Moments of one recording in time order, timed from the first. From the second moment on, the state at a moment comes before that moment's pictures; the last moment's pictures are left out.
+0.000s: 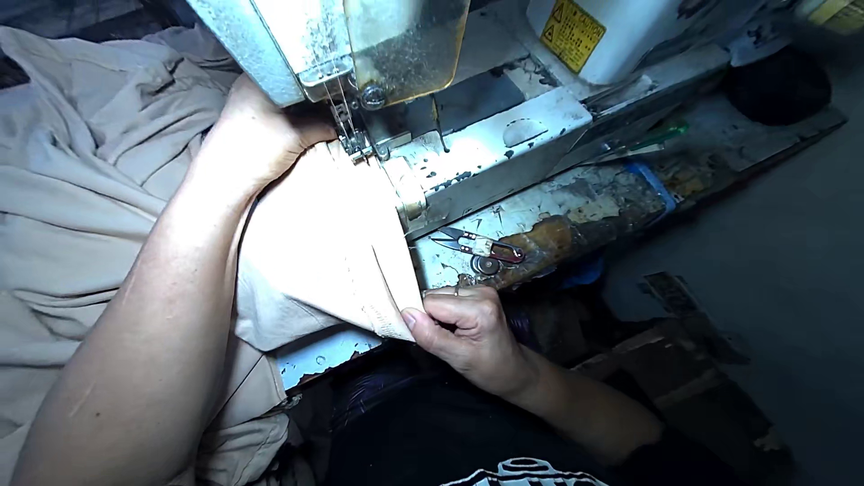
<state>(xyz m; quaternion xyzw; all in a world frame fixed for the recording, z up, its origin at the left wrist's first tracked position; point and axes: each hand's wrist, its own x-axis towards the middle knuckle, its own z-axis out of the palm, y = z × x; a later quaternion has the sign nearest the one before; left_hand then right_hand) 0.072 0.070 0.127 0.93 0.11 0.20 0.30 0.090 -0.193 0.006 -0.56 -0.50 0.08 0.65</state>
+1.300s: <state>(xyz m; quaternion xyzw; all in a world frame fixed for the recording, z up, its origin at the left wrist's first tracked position) 0.030 0.025 0.124 0.94 0.21 0.20 0.16 0.110 -0.171 0.013 -0.64 -0.46 0.02 0.61</state>
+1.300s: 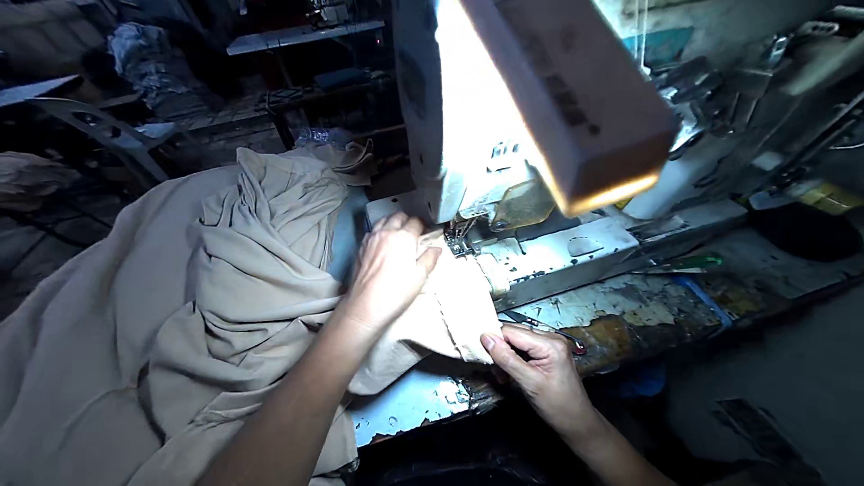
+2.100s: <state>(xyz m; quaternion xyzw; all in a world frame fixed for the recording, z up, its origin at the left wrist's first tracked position) 0.028 0.023 0.109 0.95 0.17 0.23 0.15 0.102 -0.178 0.014 -0.63 -0.47 0.11 0.61</state>
